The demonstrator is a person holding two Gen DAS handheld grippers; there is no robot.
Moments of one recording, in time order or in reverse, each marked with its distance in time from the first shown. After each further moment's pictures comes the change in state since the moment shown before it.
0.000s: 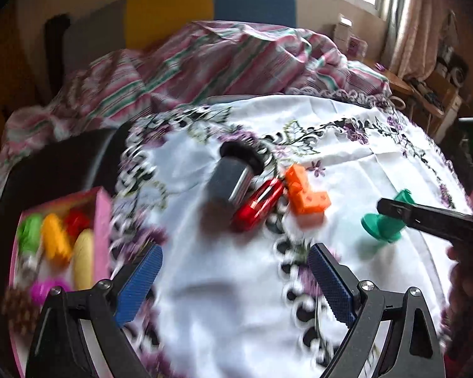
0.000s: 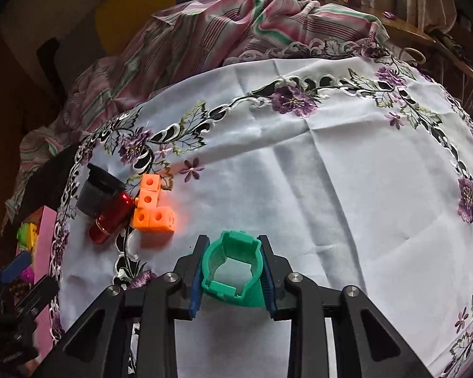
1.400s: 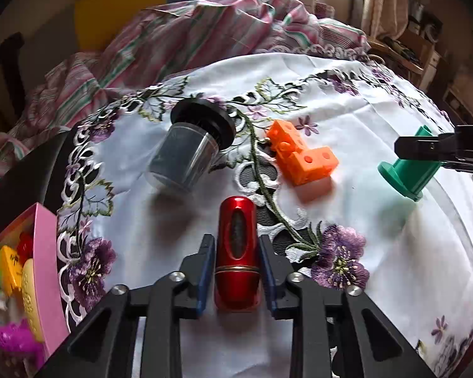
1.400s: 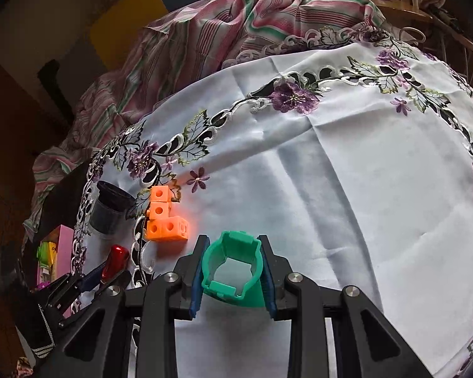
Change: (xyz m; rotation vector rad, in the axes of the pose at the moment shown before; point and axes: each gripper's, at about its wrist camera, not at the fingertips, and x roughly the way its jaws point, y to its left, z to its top) left arm 0.067 -0.019 -0.015 0.170 0.062 -0.054; right arm 0.003 -0.010 0.006 0.075 0.001 0.093
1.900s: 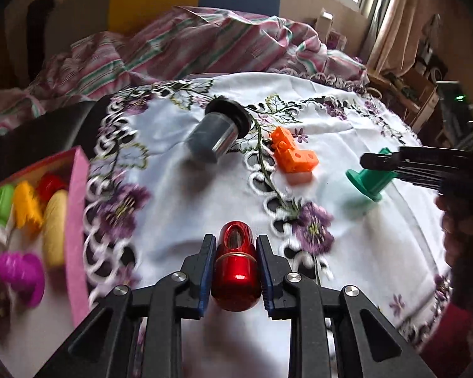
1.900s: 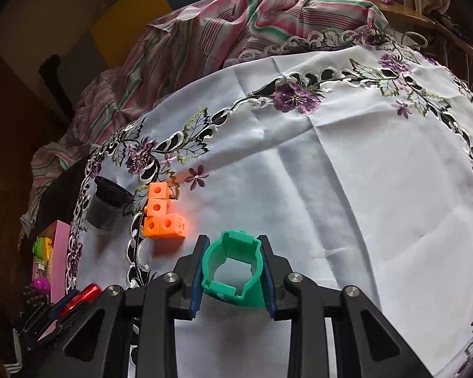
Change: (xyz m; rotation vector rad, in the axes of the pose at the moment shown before) left arm -0.059 0.026 -0.037 -0.167 -0.038 -0.093; right arm 0.002 0.002 -0.003 -0.028 -0.004 -0.018
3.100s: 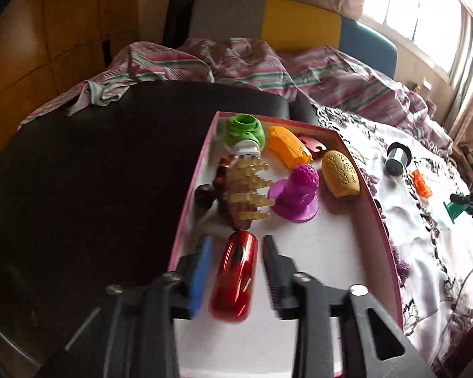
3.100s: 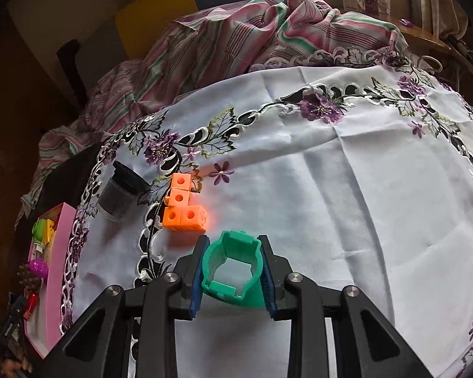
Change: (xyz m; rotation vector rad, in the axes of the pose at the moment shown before) left arm -0.121 0.200 -0.120 -0.328 -0.148 0.300; right arm -0.003 0.023 -0.010 -0.099 -0.035 0.007
